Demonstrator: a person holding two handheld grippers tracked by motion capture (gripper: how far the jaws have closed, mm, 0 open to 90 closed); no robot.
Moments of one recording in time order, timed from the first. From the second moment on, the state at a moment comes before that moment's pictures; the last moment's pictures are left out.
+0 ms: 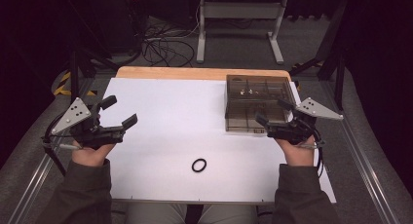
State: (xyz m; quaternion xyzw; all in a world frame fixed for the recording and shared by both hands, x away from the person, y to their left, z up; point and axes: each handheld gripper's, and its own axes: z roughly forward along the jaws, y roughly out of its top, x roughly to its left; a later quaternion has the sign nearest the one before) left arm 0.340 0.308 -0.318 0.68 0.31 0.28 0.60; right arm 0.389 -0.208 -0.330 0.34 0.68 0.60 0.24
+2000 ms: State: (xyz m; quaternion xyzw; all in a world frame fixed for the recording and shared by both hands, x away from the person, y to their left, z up) left arm 0.337 0.306 -0.319 0.69 0.30 0.28 0.60; right arm 0.412 -0.098 -0.401 0.24 0.87 0.43 0.09
